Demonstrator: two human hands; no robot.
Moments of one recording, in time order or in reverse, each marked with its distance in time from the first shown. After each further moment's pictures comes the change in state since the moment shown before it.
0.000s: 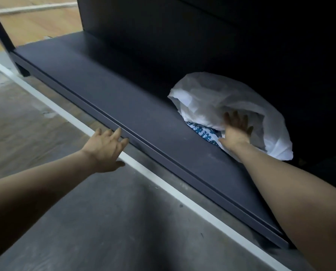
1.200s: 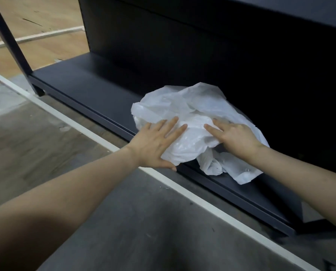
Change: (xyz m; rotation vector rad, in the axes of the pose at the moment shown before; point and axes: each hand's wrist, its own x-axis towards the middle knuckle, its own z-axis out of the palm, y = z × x) left_hand -0.006 0.032 -0.058 -0.131 0.401 0.271; right_hand -0.104 -0.016 -0.068 -0.266 0.260 -0.712
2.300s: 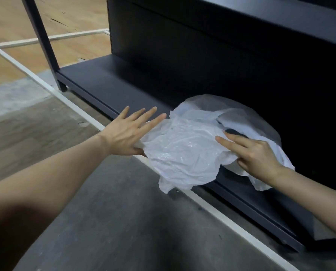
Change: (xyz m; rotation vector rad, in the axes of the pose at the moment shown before) left_hand -0.067 -0.081 0.000 0.077 -0.006 -0.128; right_hand -0.013 -0.031 -0.021 0.154 0.507 -0.236
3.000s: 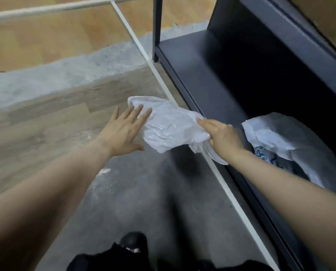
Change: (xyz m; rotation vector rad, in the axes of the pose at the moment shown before) left_hand -0.188 -0.104 -0.085 -0.350 -0.381 -0.586; right_hand 0.238 -0.134 -0.017 0.470 -0.420 0.007
